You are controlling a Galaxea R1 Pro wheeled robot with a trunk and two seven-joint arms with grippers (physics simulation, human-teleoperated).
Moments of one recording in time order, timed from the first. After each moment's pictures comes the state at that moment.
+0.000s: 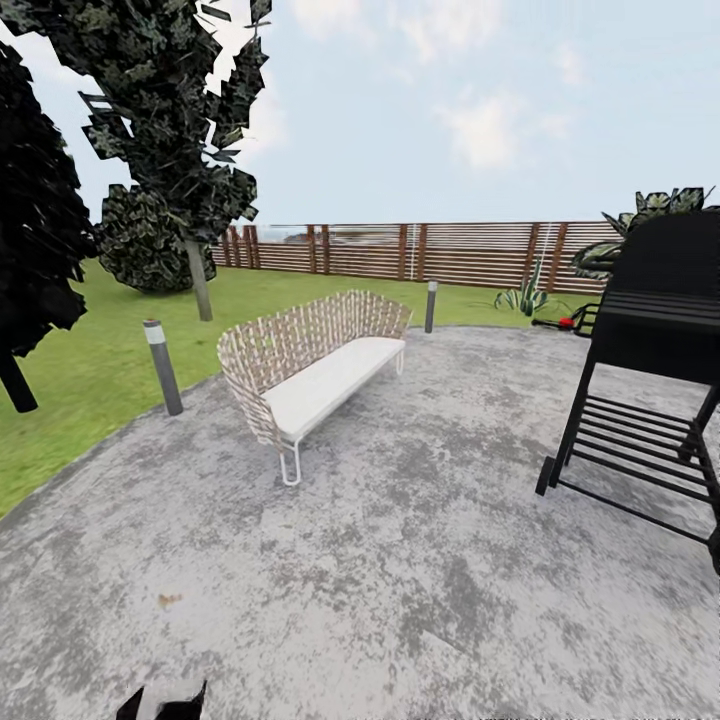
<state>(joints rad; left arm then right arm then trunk) -0.17 0.12 0.07 -0.52 0.02 -0.32 -0.01 -0.02 -0.07 -0.02 -0.63 0.00 -0.40 0.01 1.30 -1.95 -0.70</state>
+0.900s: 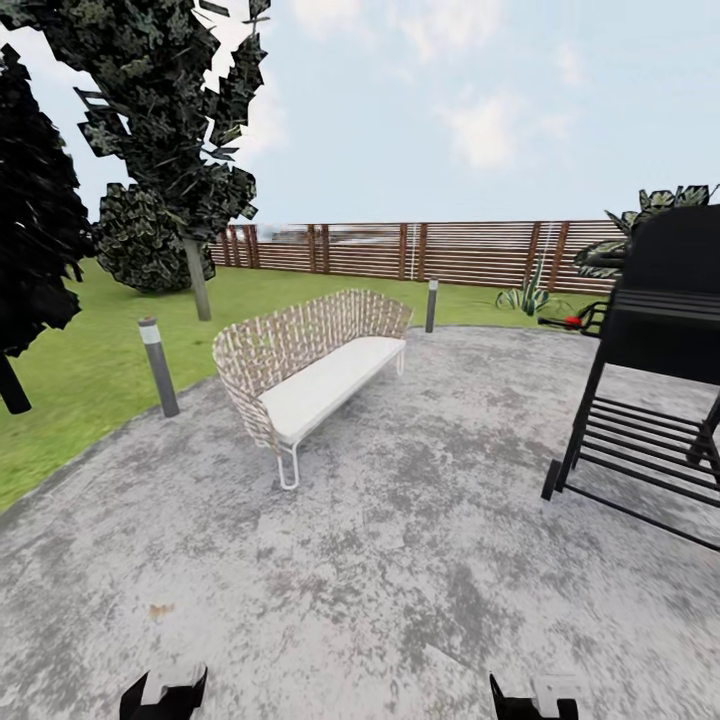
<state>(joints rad) -0.25 0.12 0.08 -0.42 0.00 -0.33 0.00 -0.10 -0.07 -0.02 -0.69 0.00 -0.27 0.00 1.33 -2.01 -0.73</state>
